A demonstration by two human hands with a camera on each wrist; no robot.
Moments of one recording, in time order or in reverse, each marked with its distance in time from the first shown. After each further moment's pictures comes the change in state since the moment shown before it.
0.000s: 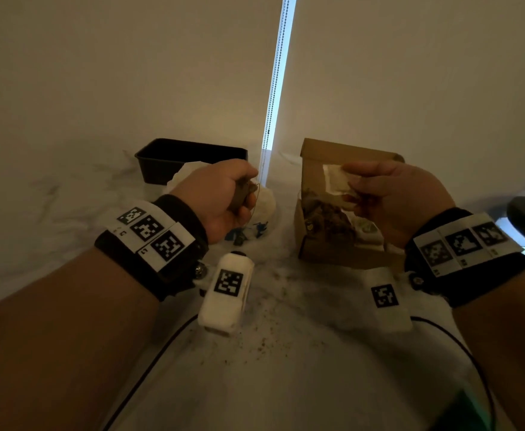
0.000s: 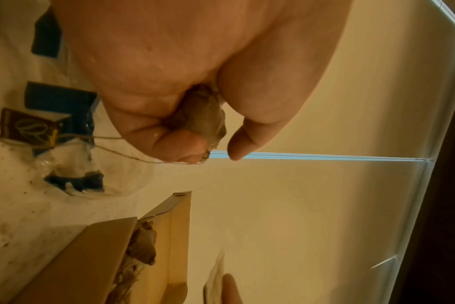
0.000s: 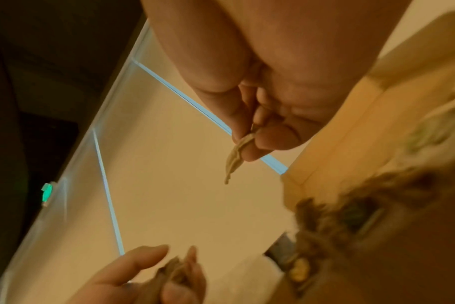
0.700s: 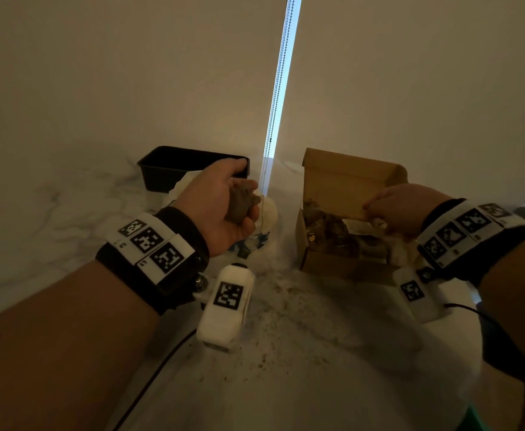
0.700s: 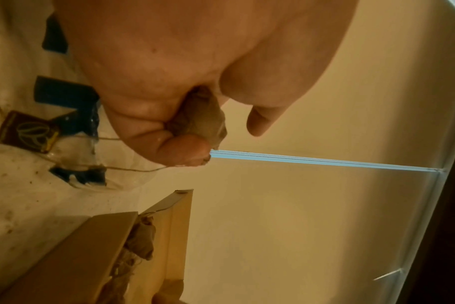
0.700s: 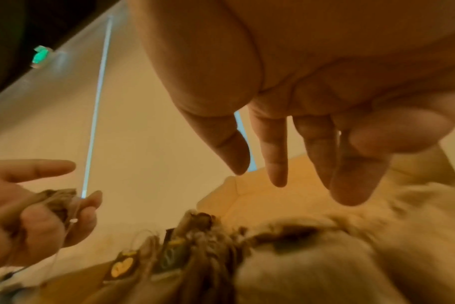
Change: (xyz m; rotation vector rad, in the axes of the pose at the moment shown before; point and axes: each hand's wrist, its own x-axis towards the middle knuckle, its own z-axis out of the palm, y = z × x) left_hand -0.007 0.004 0.001 -0.087 -0.012 -0.091; right_hand 0.031 -0.010 -0.016 -1.202 -0.004 0.098
